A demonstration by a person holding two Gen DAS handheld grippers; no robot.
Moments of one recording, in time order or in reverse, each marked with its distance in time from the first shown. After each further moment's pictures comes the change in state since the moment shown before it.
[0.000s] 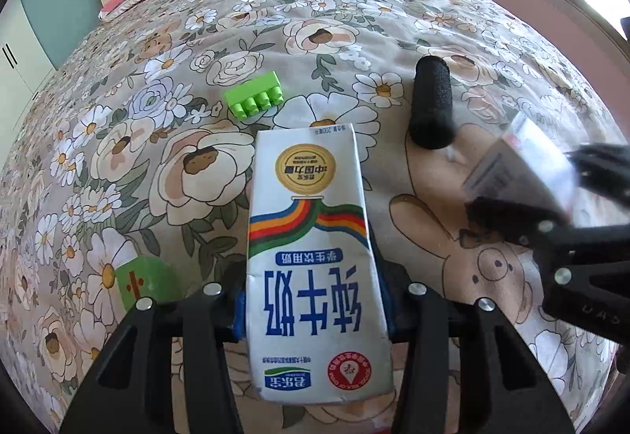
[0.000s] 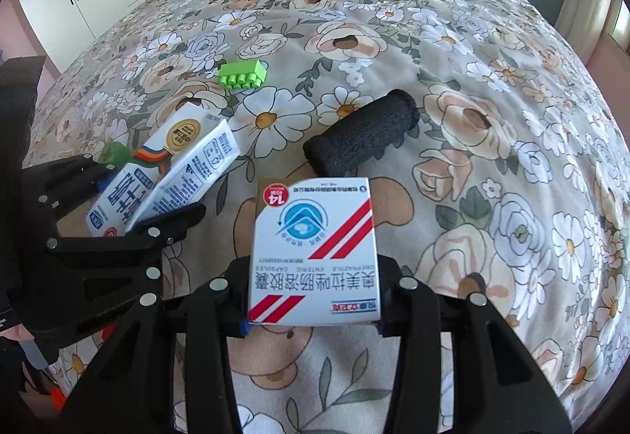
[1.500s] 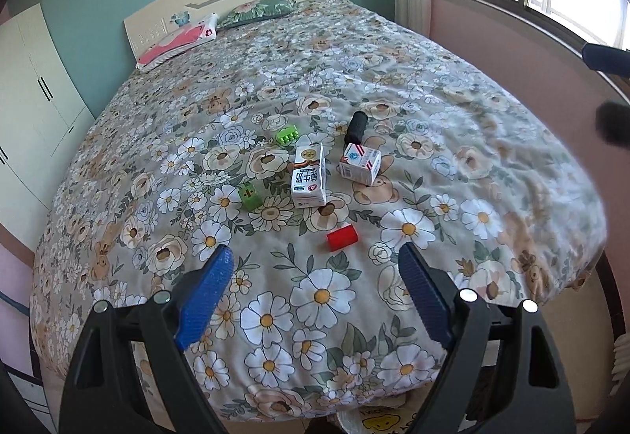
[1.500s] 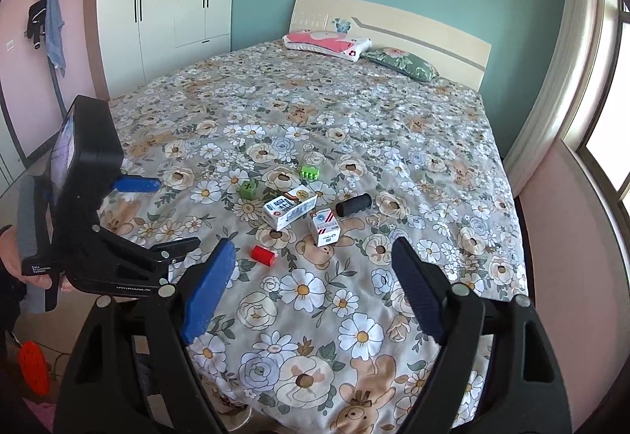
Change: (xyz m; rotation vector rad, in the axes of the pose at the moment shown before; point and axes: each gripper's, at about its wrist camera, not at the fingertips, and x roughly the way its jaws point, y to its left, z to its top) left arm -0.262 -0.028 -0.108 0.059 -0.154 0.068; right arm -0.345 0.102 -0.107 -0.201 -0.314 -0.106
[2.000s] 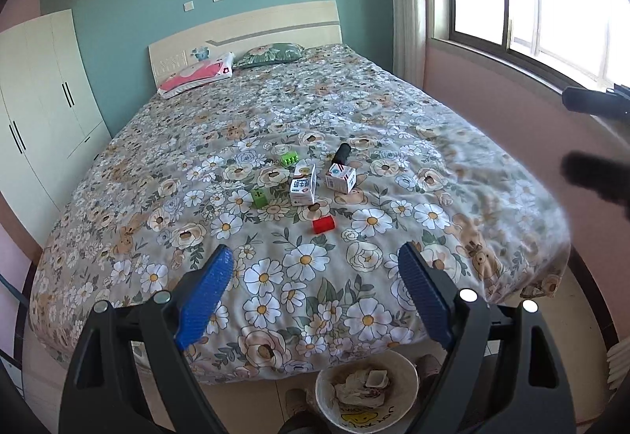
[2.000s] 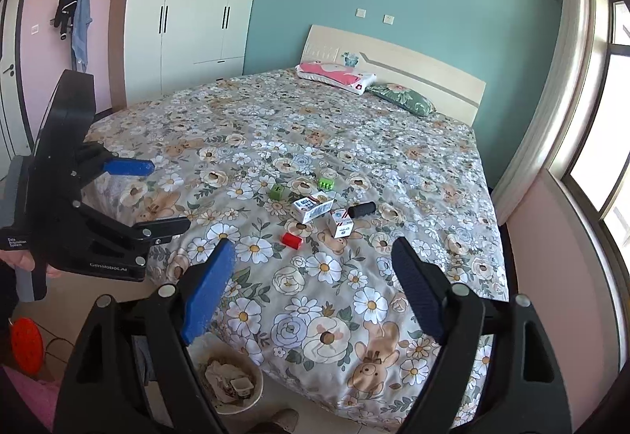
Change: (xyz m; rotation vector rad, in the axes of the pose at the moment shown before) left arm -0.151 -0.018 -0.084 -0.056 -0.189 -0.005; right arm -0.142 0.066 -0.068 -0.060 -0.134 -0.013
